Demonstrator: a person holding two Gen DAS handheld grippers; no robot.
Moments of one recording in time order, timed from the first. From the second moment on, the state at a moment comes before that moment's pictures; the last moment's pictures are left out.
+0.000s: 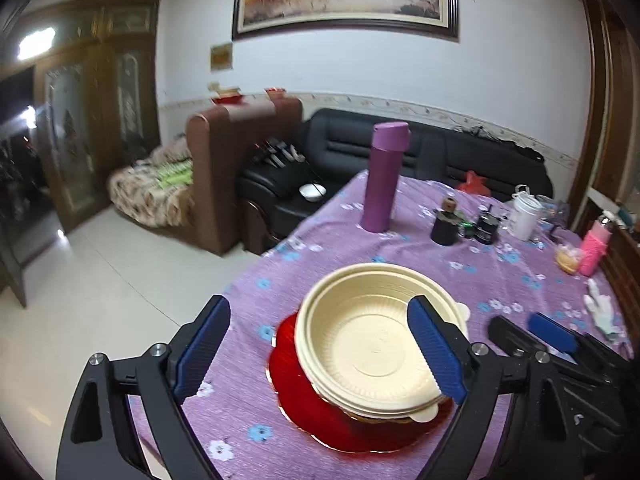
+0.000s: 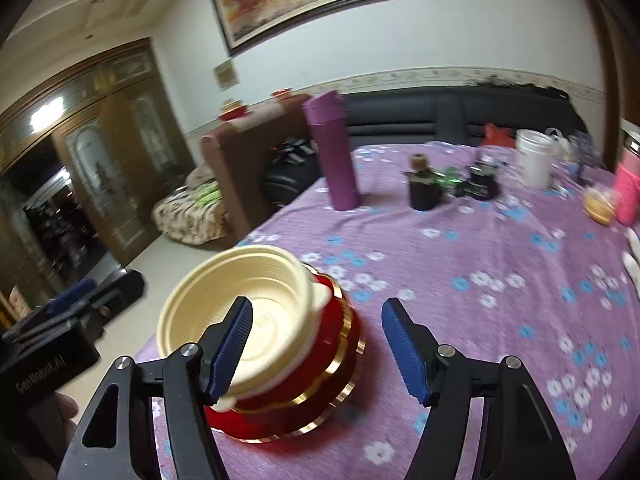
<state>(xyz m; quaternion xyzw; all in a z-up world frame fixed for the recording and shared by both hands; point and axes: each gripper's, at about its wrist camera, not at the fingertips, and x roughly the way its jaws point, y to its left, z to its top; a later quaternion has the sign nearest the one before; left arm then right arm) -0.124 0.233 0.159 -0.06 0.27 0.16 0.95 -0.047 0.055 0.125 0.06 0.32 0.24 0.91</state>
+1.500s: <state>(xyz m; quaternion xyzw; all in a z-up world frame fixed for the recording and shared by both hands) -0.161 0.194 0.104 -0.02 0.35 0.16 0.92 -0.127 0.033 0.085 0.01 0.35 0.16 0.92</state>
